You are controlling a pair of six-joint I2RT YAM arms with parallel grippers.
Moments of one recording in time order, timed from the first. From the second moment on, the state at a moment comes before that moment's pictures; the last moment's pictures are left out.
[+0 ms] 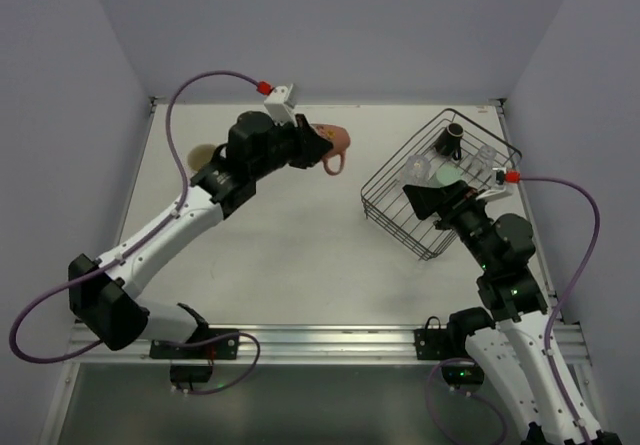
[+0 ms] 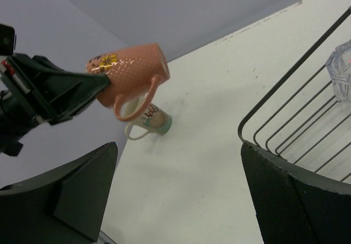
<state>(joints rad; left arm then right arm) -0.70 1.36 1.22 0.00 0.17 -0.60 0.24 0.50 0.61 -0.12 -0.19 0.82</state>
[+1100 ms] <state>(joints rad) -0.40 2.08 1.80 -0.88 -0.20 -0.10 0.24 0.51 0.57 -0.22 -0.24 0.66</state>
